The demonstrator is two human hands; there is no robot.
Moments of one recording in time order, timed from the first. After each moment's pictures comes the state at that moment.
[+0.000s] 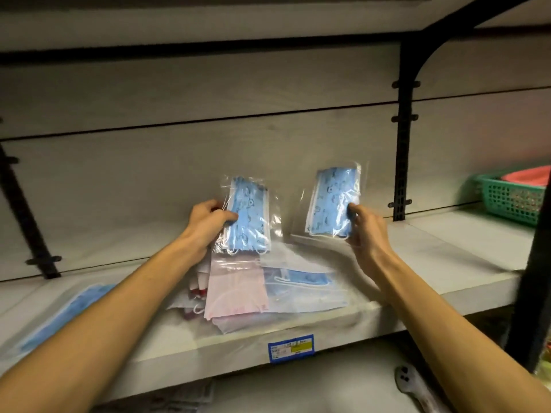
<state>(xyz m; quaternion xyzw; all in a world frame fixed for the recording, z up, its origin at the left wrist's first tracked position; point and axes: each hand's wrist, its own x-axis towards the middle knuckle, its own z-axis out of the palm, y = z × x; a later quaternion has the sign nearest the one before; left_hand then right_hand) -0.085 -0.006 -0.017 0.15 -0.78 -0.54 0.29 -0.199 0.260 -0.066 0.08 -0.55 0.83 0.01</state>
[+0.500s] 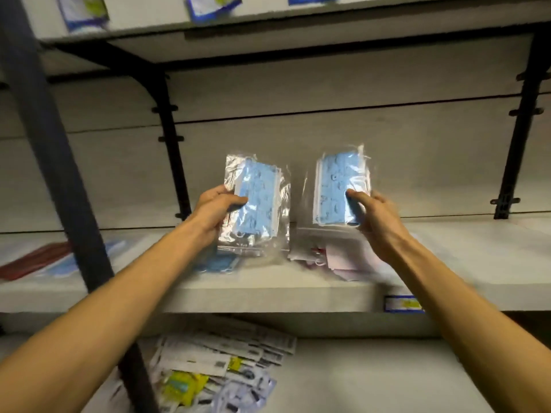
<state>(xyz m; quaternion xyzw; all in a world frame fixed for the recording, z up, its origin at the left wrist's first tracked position) 0.109 -0.120 -0.002 0.18 -0.70 -0.61 0.33 -0.053 0.129 -0.034 0.22 -0.52 0.82 -0.12</state>
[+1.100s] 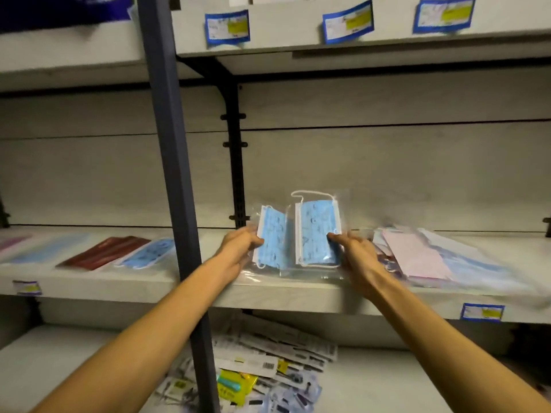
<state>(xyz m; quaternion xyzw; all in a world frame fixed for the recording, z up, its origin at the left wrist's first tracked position) 0.205 -0.193 -0.052 0.25 -0.62 -0.70 0.25 0.052 -0.001 -0.084 0.21 -0.56 0.77 -0.23</state>
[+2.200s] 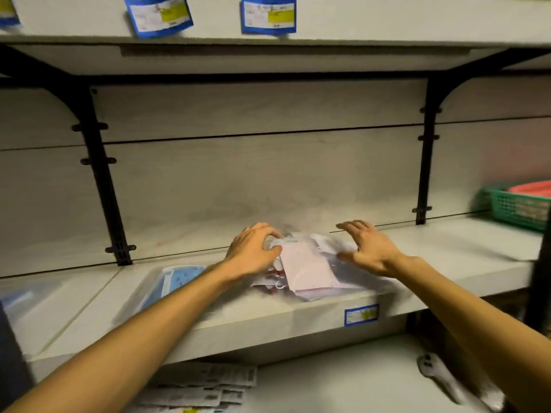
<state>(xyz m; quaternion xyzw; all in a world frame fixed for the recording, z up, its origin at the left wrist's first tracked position) 0.023 -0.046 -0.039 0.02 -0.96 -0.16 0.22 -0.097 0.207 -0.057 0.31 -0.93 0.17 0.13</state>
